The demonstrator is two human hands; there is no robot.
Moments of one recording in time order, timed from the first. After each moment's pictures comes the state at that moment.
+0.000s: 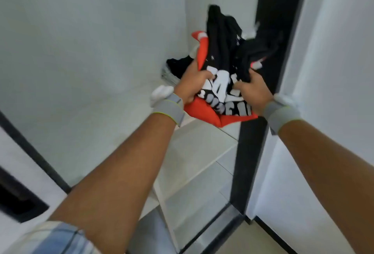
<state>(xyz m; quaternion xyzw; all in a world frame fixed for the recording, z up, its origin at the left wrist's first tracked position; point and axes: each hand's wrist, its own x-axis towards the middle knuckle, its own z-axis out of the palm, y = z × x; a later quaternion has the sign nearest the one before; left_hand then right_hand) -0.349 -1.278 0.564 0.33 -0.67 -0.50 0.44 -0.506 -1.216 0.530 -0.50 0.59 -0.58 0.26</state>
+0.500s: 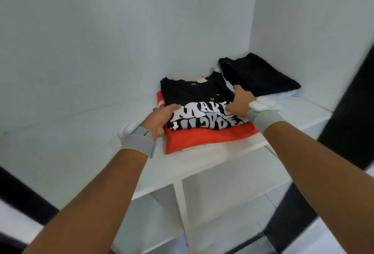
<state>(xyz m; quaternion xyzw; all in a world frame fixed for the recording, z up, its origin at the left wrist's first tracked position) -0.154 -1.425 0.460 0.61 -0.35 -0.56 0.44 -0.402 -1.440 0.486 -0.65 0.71 -0.22 0.14</state>
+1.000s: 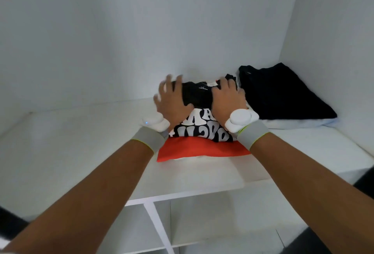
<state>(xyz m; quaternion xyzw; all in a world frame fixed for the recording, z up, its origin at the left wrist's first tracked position) -0.213 -1.463 0.493 0.75 -0.60 -0.01 0.29 -0.363 -1.499 0.494 -0.80 0.55 -0.21 -0.12</state>
